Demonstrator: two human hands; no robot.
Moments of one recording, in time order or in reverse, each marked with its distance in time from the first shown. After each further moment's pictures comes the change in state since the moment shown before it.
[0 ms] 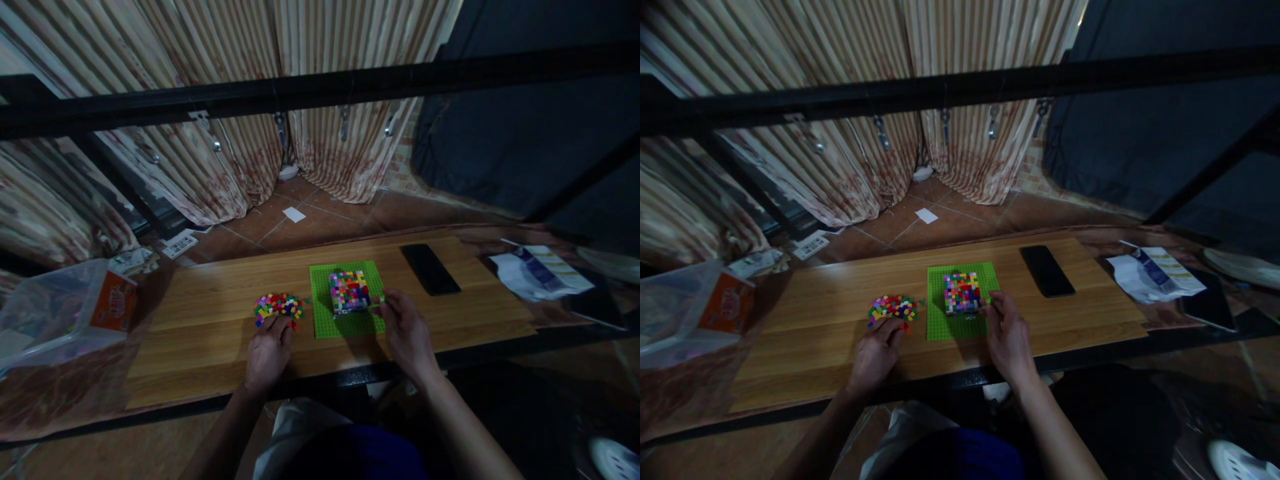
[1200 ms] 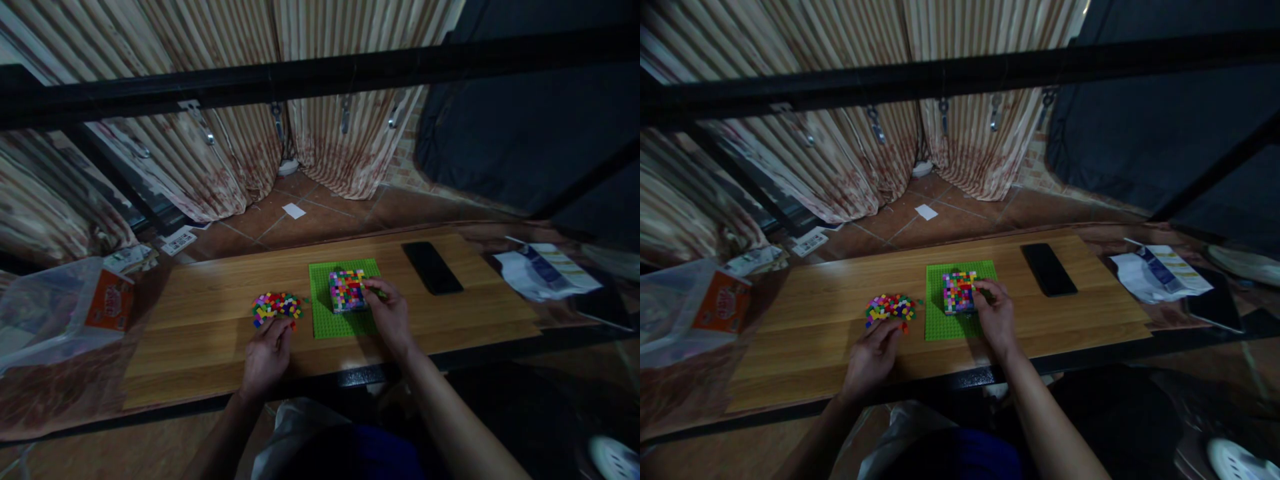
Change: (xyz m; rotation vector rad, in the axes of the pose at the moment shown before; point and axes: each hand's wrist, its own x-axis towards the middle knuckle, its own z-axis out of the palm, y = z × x) left_hand -0.004 0.006 -0.008 -0.152 0.088 0.088; right_hand 0.039 0.032 0.034 0.151 0.165 -0.011
